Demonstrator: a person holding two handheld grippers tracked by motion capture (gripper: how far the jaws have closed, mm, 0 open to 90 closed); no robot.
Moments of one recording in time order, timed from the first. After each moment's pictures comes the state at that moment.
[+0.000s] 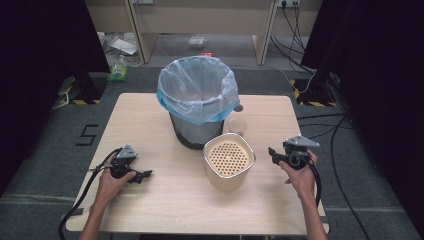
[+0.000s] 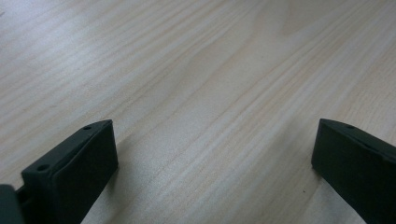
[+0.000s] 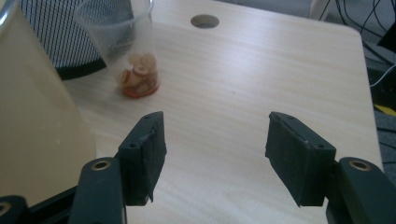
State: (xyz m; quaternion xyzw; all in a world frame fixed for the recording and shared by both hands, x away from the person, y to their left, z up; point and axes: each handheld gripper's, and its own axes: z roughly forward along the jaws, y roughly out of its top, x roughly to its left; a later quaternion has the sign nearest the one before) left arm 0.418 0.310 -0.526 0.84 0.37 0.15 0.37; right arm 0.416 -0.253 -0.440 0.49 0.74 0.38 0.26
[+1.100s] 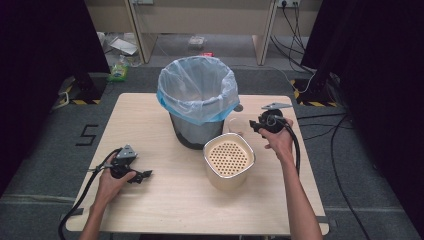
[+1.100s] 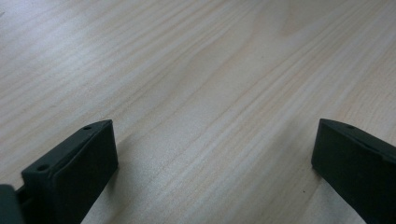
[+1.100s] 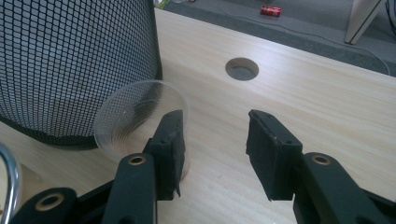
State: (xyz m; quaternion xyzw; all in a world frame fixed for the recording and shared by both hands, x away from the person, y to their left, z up) left arm 0.418 0.310 -0.525 0.84 0.37 0.15 0.37; right arm 0.508 -0.192 -0.405 0.46 0.78 0.37 0.21
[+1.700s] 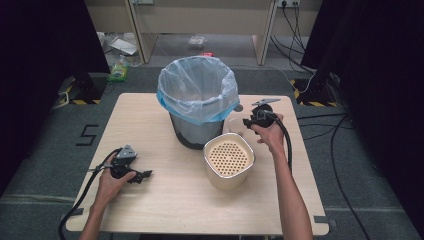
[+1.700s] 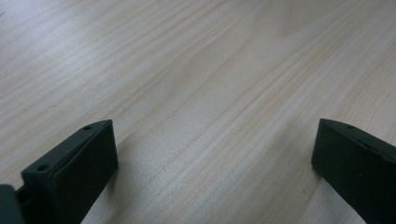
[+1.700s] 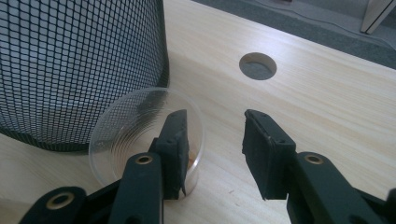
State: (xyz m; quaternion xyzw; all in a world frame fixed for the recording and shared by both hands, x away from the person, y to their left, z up) left arm 0.418 0.310 -0.525 0.84 0.37 0.15 0.37; right arm 0.533 -0.170 -0.412 0.45 0.80 0.34 0.19
